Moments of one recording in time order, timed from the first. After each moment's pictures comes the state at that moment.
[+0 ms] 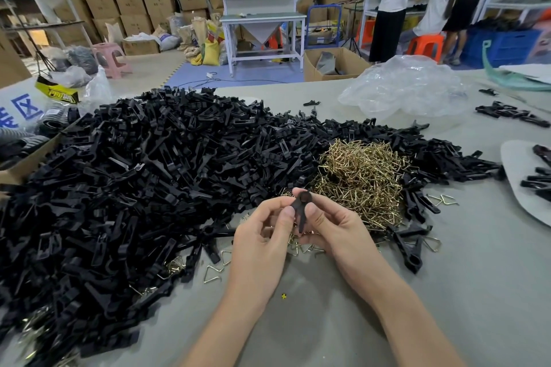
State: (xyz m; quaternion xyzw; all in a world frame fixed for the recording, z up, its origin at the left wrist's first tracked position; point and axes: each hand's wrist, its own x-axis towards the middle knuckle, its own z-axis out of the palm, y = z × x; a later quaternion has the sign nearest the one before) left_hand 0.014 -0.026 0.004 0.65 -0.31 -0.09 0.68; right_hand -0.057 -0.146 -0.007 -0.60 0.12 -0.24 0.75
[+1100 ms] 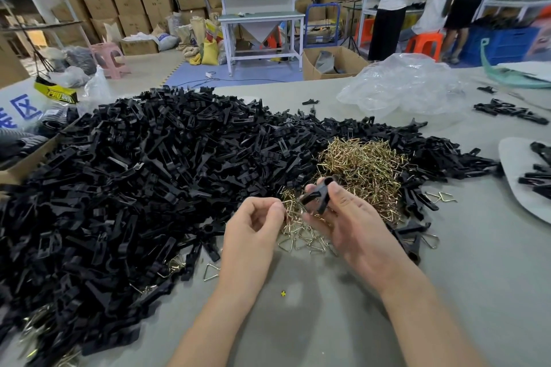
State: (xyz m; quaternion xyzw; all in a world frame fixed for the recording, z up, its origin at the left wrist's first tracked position) left_hand 0.024 -0.022 0.008 0.69 -0.23 -0.11 0.67; right_hand -0.068 -0.156 0.013 -0.43 0.13 -0.23 0.87
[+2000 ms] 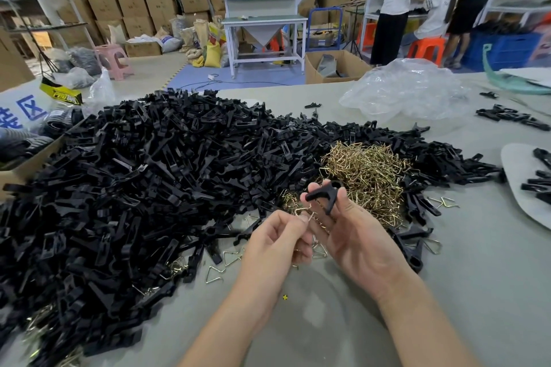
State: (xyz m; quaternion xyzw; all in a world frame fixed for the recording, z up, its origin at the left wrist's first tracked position) left_hand 0.006 -0.029 0.008 0.57 -0.22 -0.32 0.72; right_hand -0.065 -0.157 0.001 -0.35 0.09 -0.21 0.91
